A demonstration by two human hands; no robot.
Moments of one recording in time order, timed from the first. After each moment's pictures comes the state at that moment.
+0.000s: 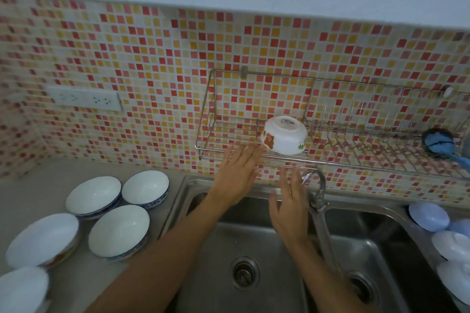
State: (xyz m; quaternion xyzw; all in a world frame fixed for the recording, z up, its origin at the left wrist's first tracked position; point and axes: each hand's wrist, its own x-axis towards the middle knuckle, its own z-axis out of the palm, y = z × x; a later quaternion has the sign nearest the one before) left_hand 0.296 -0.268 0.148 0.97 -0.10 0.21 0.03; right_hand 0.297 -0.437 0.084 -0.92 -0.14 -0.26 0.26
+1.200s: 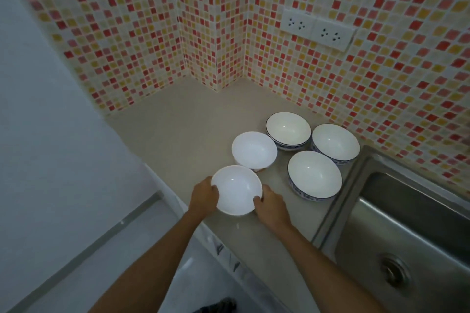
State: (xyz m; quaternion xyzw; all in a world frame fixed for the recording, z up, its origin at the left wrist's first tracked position) left_hand -0.070 0.087 -0.011 0.76 0.50 0.09 0.41; right_hand 0.056 -0.045 -0.013 -0.87 -0.31 0.27 0.28
